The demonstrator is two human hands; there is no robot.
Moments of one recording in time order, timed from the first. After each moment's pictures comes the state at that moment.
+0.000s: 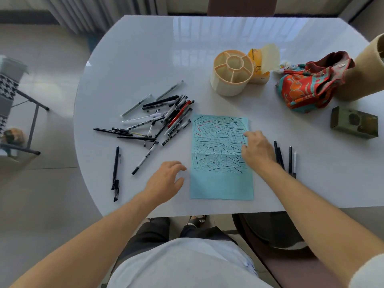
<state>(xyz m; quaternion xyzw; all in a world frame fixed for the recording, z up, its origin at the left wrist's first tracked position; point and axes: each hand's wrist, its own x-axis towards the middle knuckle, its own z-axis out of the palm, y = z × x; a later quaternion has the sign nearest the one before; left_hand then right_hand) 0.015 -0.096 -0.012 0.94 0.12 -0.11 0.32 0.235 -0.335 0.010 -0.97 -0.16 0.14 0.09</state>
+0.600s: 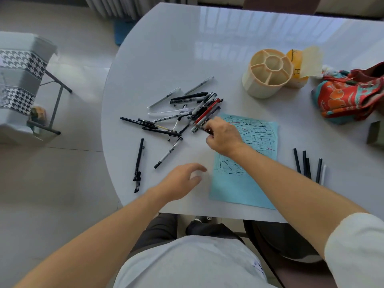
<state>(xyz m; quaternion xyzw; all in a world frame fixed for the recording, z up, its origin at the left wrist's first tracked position) 0.005 -0.072 -0.003 0.86 0.14 -0.17 0.46 0.207 -0.164 0.001 -0.88 -0.41 0.15 0.18</state>
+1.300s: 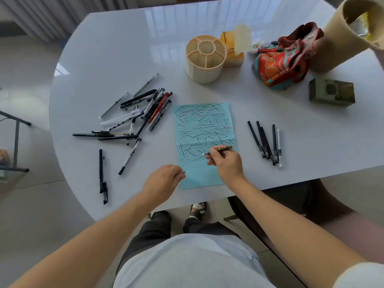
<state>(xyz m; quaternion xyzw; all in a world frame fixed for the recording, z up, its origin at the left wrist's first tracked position) 0.016 -0.128 0.003 0.93 0.07 -0.16 0.32 0.125 -0.327 -0.008 -0.77 0.08 0.21 0.60</state>
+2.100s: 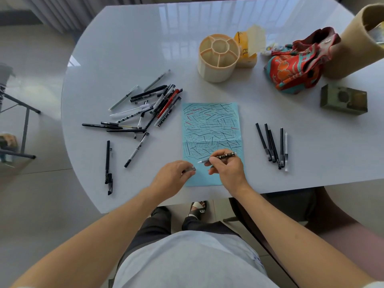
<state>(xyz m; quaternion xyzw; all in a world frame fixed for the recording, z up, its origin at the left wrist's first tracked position) 0.020 -0.138 -0.004 0.92 0.06 -0.11 0.37 0.106 -0.328 0.001 -0.72 0.04 0.27 0.64</state>
